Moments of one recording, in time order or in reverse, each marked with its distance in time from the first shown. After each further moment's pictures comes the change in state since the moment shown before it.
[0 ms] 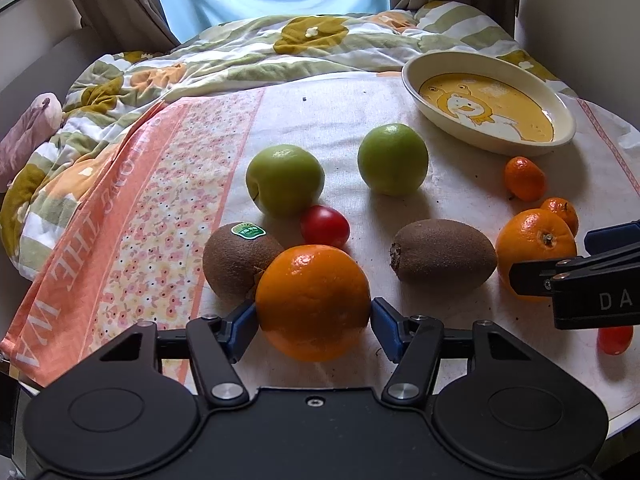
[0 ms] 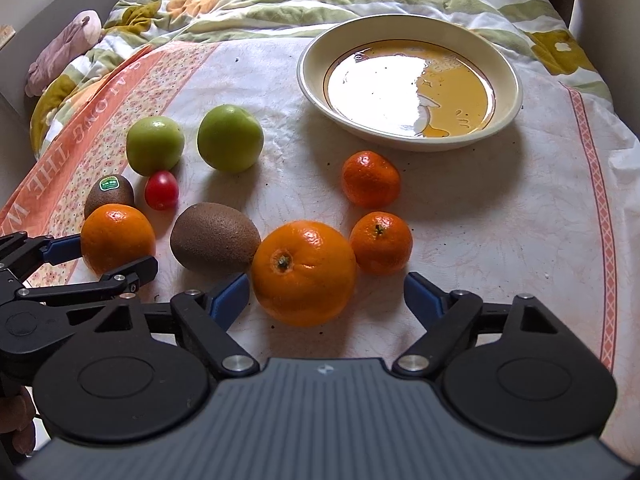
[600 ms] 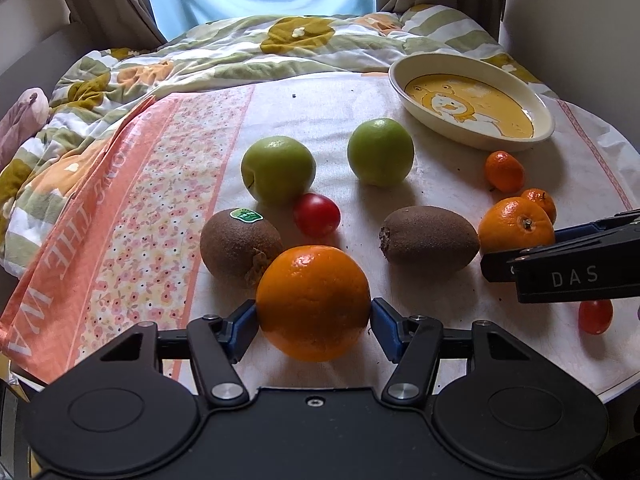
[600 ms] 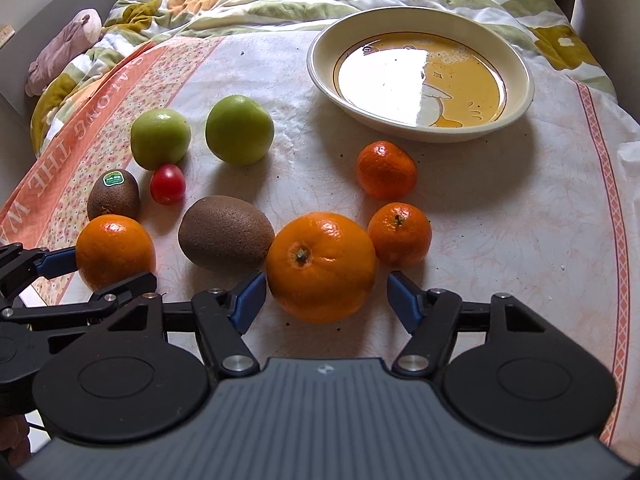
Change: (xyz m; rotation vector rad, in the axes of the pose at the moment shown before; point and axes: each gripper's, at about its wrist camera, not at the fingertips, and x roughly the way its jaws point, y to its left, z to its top) left arm -0.010 0.008 -0.011 0.000 -0.004 -0.063; right arm 0.006 0.009 -0.004 0.012 0.004 0.003
